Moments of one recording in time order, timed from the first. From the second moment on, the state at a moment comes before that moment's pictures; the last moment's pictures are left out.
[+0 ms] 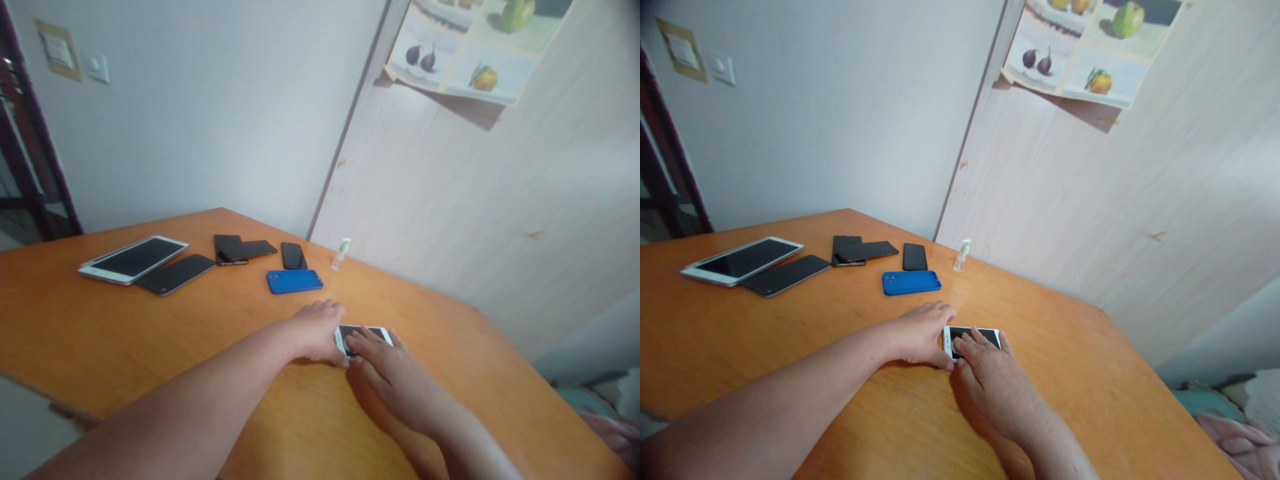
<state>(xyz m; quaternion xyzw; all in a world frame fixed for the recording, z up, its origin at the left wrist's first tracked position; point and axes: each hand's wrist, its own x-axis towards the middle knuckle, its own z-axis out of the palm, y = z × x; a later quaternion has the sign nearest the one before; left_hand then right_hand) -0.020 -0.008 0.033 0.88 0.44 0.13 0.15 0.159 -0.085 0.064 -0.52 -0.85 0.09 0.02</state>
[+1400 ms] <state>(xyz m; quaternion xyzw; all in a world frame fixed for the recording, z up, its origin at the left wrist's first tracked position) -0.020 -0.008 0.037 0.88 0.43 0.12 0.14 0.185 -0.053 0.036 -0.68 -0.73 0.01 -0.03</state>
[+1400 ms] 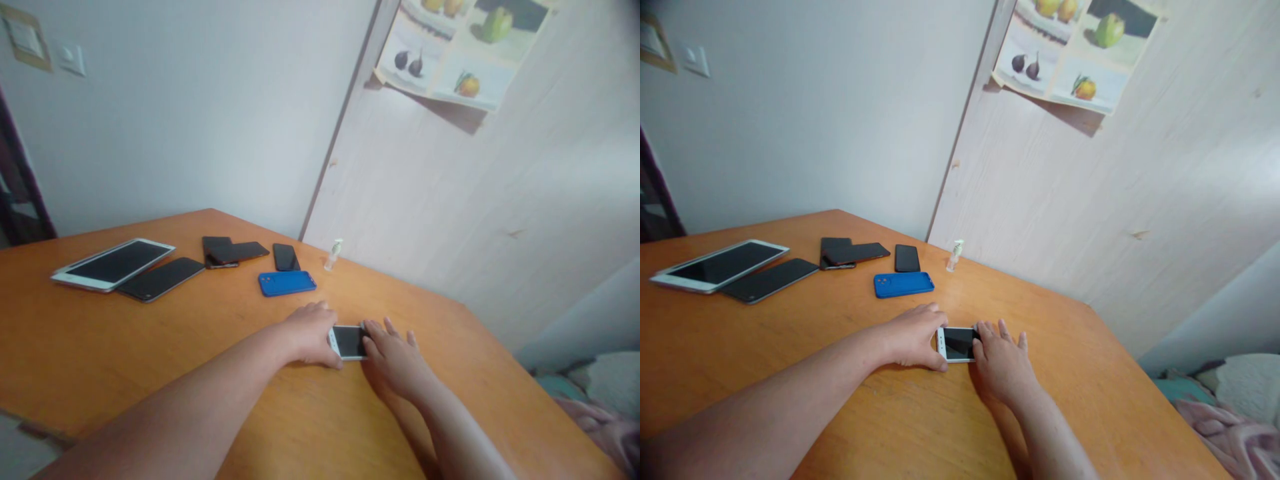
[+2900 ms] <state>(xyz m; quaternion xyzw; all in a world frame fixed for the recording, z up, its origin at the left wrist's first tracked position) -0.022 -0.006 0.033 0.88 0.43 0.13 0.13 0.183 -0.083 0.060 -0.64 -0.77 0.00 -0.04</state>
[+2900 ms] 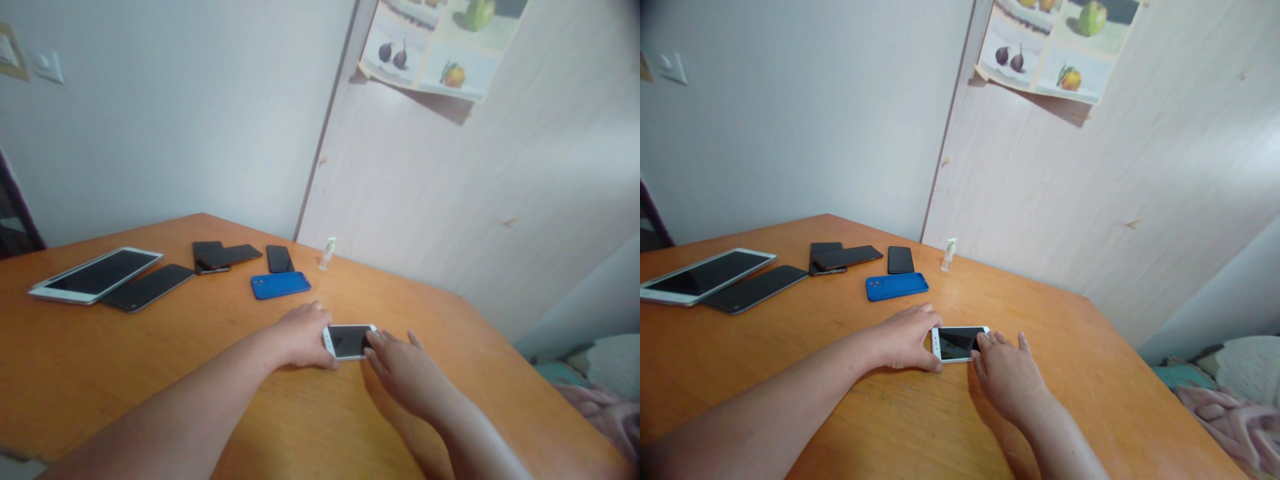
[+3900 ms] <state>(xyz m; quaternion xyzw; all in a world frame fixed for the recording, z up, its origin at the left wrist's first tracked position) -0.025 -0.011 0.044 0.89 0.41 0.11 0.17 0.190 -0.093 0.073 -0.61 -0.79 -0.01 -0.07</state>
